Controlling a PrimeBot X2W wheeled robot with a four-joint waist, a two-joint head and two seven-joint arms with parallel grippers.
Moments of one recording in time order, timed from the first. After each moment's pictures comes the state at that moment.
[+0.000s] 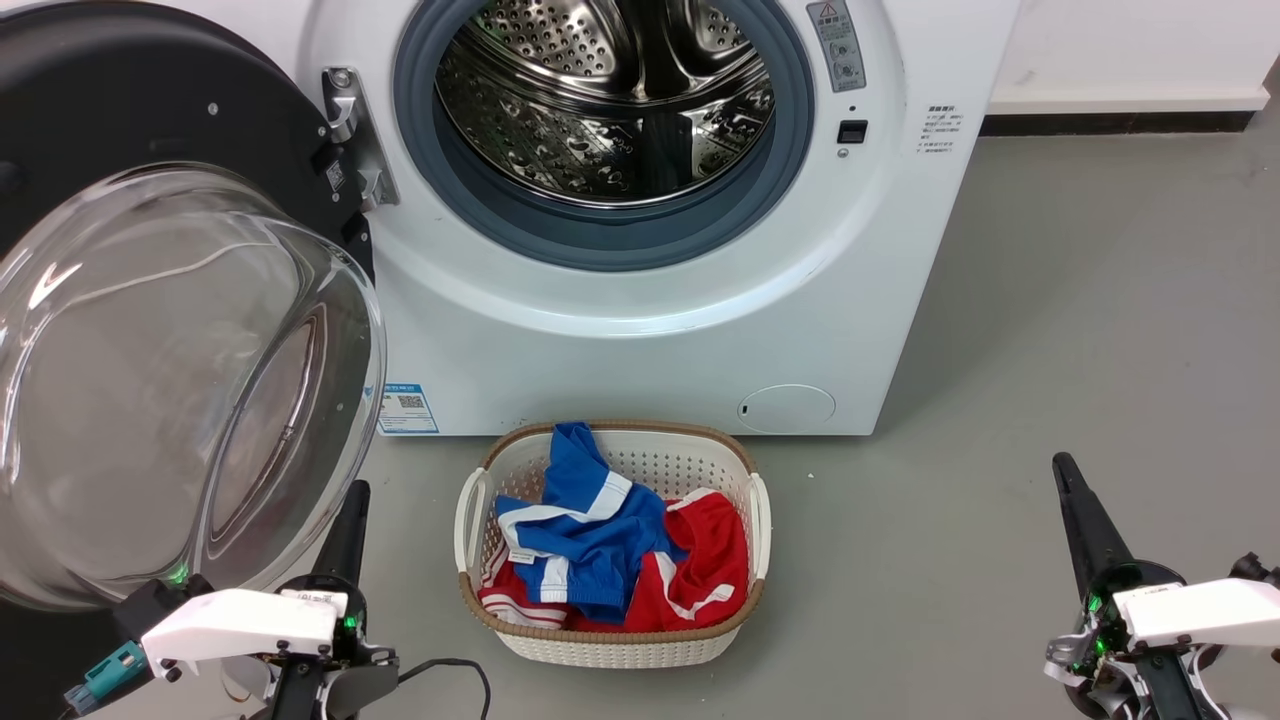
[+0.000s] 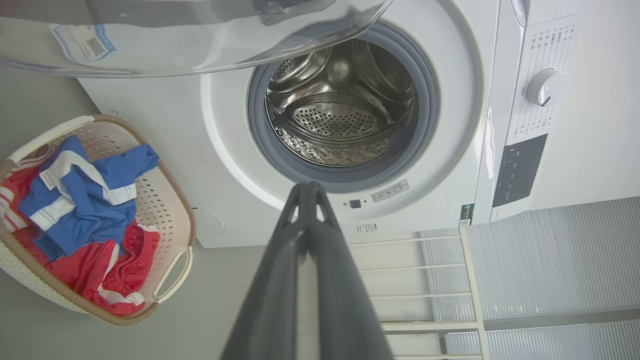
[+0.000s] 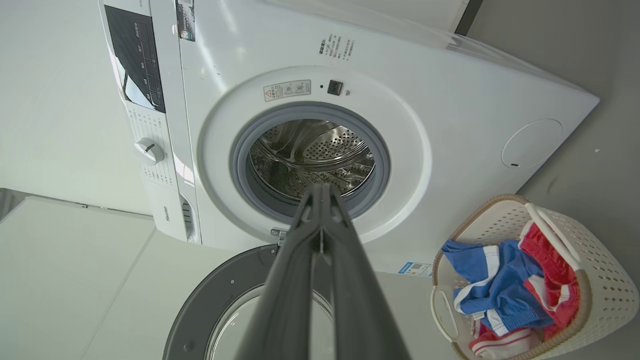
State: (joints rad) left arm -0.10 0.11 0.03 0.23 -1.44 -0.07 0.04; right arm -0.07 -0.07 -0.08 0.20 1.39 0.13 0.07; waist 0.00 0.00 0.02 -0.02
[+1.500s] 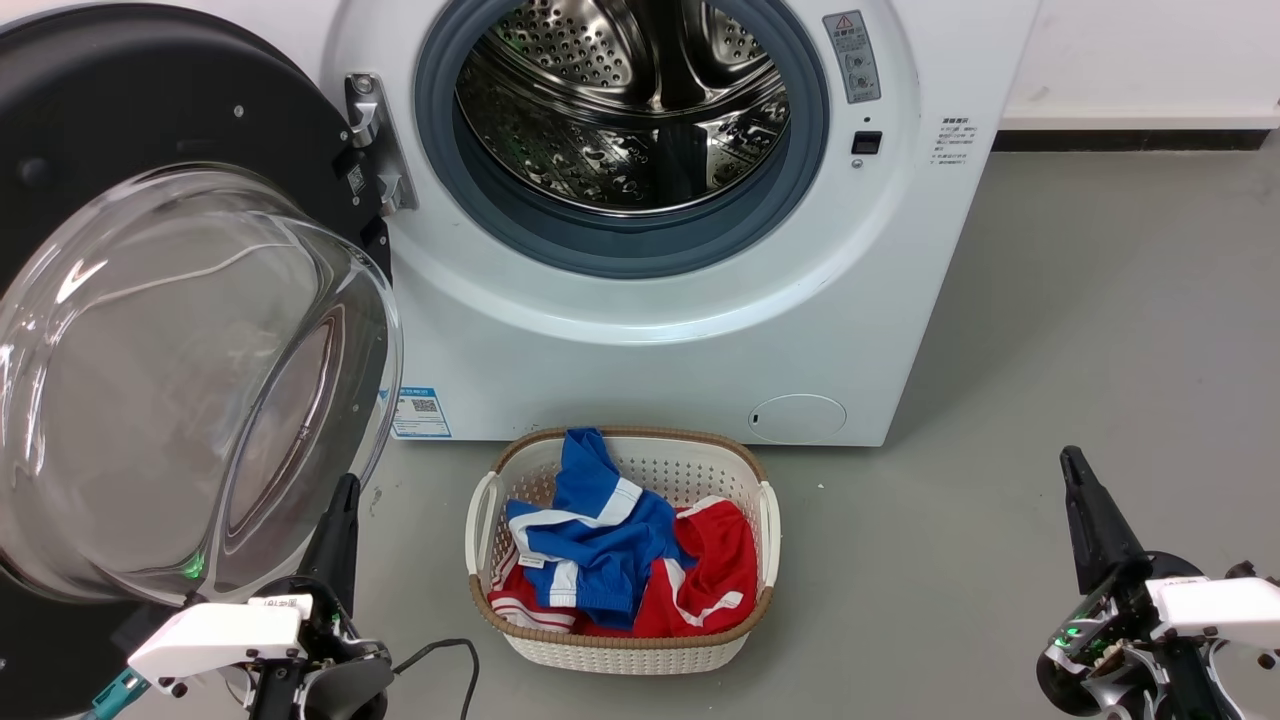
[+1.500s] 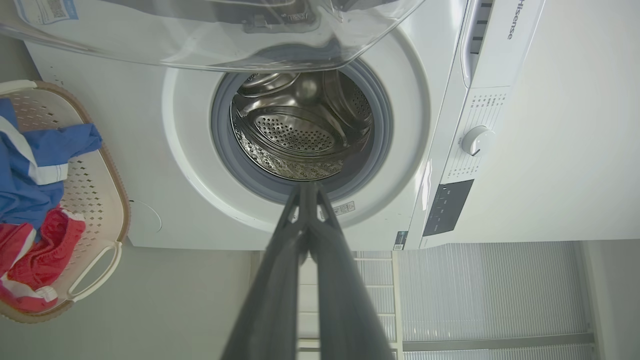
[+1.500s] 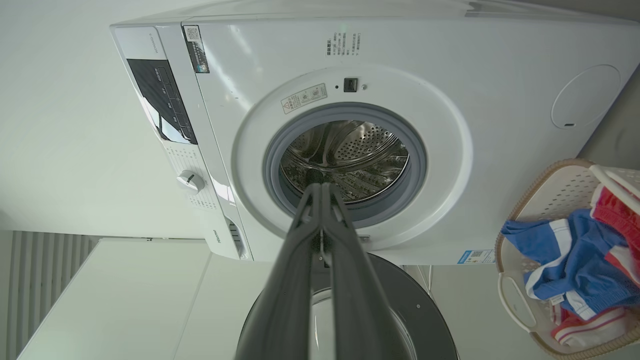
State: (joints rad) left arm -0.10 0.06 0.11 0.24 -1.62 -0.13 0.11; right arm -0.10 -0.06 -0.10 0.25 1.63 0.13 0.10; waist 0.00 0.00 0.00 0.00
